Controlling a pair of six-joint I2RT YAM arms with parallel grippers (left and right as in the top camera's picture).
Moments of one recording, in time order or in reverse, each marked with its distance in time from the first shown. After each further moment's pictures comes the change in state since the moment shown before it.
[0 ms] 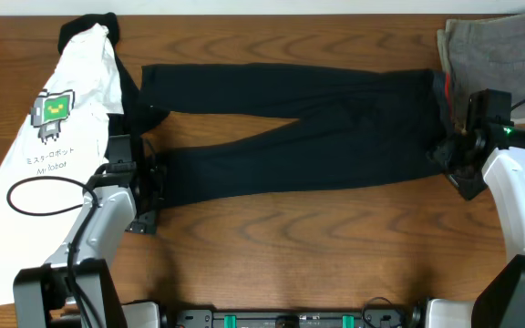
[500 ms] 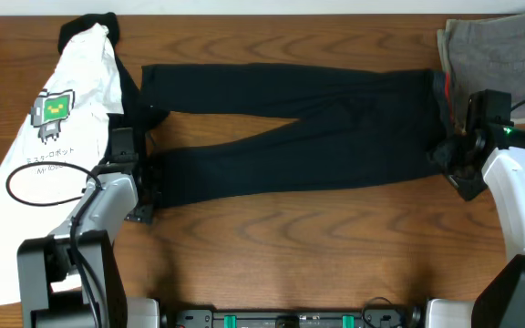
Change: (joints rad) left arm 0.000 0.124 0.048 0.043 -0.109 -0.005; right arm 0.000 0.000 0.000 -0.013 0.000 0.000
